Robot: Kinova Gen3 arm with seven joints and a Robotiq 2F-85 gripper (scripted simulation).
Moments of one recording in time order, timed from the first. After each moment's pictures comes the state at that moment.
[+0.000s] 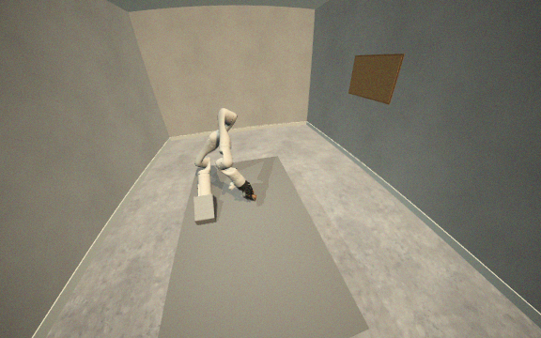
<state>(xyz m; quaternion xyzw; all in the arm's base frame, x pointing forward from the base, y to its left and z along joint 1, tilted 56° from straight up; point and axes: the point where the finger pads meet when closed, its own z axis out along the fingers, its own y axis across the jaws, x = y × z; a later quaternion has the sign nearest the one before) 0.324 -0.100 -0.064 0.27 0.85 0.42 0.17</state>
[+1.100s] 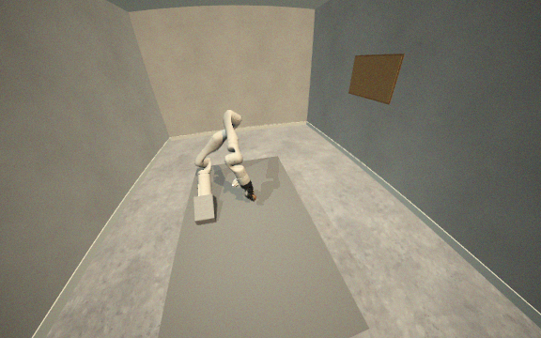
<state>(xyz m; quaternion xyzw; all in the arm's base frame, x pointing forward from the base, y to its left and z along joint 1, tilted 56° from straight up) 0.323 -0.102 -0.065 0.23 0.86 0.44 0.08</state>
